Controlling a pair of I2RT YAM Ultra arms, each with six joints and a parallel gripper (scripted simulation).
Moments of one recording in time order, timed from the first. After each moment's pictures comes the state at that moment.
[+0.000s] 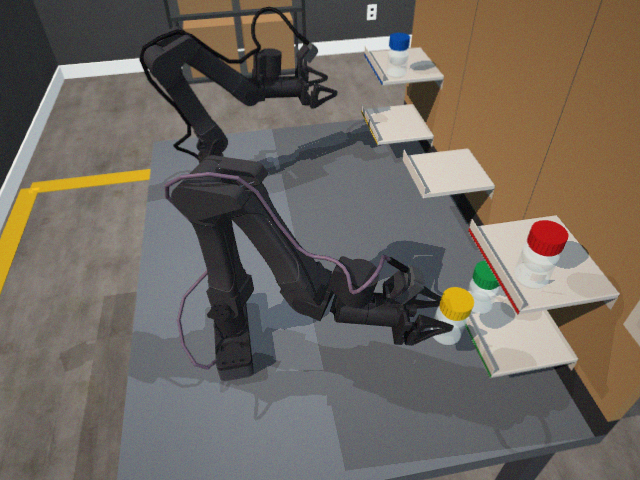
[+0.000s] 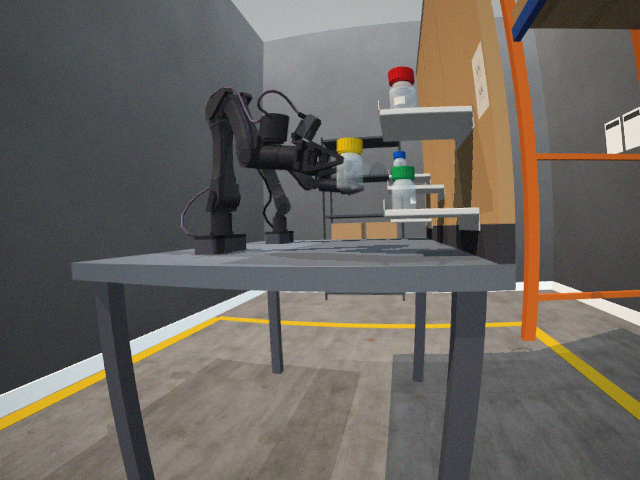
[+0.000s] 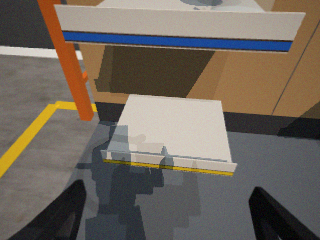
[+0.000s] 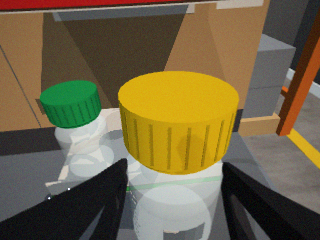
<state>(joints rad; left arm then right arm) 0.38 1.20 0.39 0.70 0.28 0.06 -0.57 1.53 0.50 0.84 -0.39 -0.04</state>
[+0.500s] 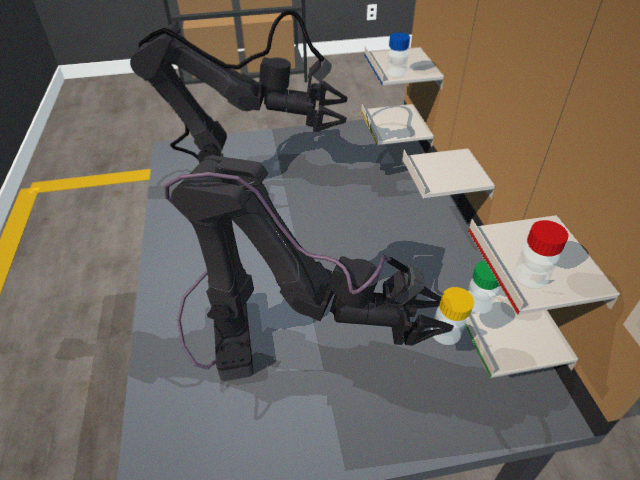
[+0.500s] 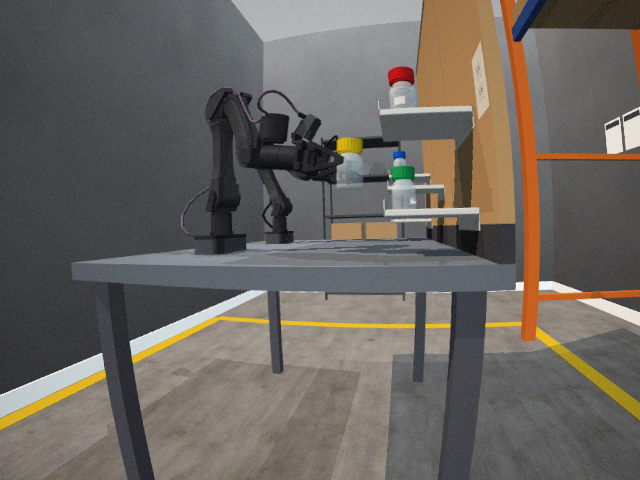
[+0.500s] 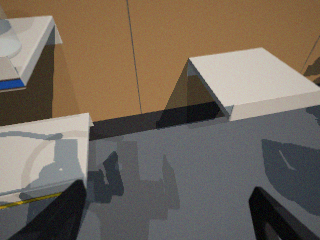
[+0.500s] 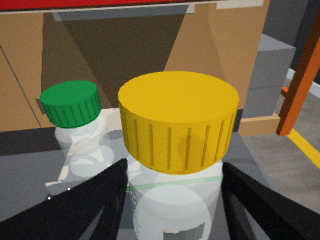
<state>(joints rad) -0.26 1.09 0.47 0.47 -0.02 0.06 -0.57 1.53 0.50 0.84 -0.39 -0.04</state>
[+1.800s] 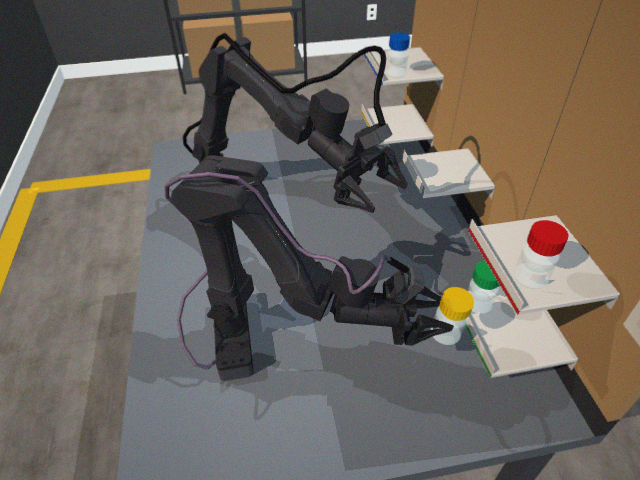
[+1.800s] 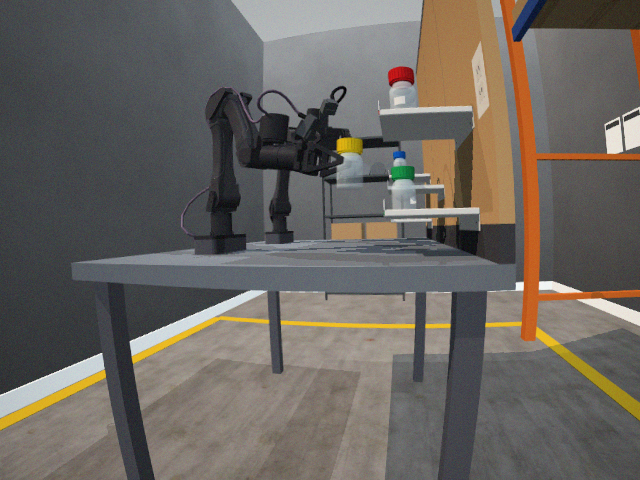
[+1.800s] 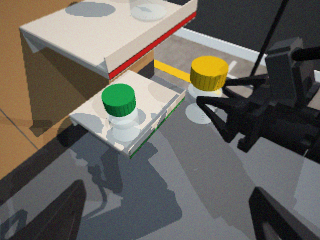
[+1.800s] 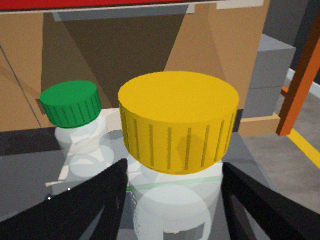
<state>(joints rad) -0.95 2.01 1.68 0.06 0.02 0.04 -0.57 1.53 0.50 0.84 -0.39 -0.04</state>
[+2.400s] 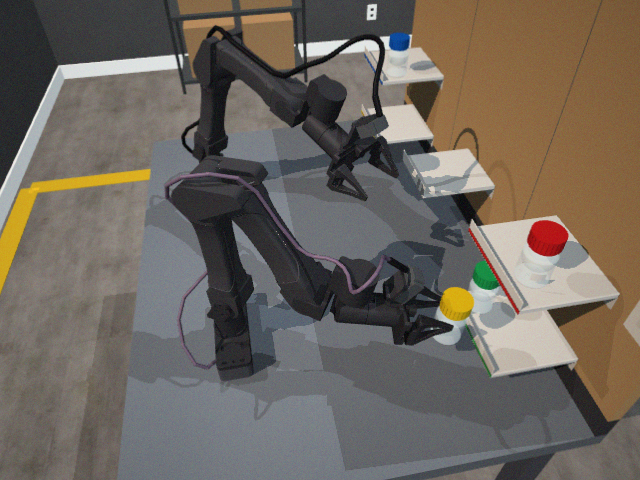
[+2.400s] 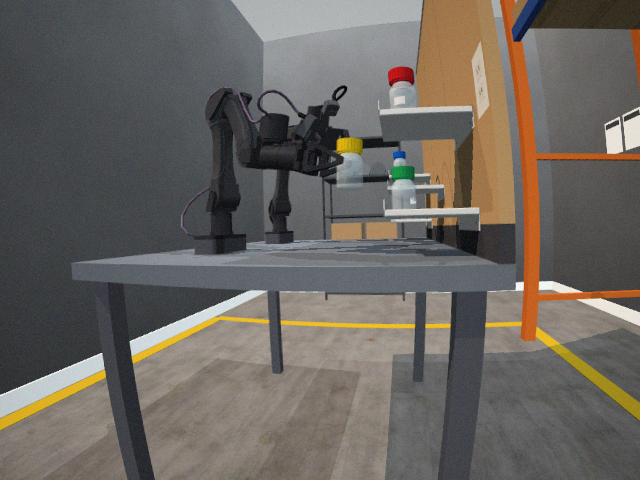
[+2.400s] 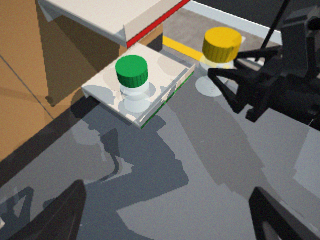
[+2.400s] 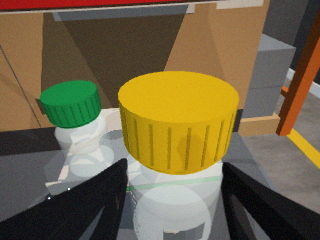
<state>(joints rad) -0.93 1.91 1.65 -0.12 0.02 0.04 -0.57 1.53 0.50 0.84 -0.39 -0.04</state>
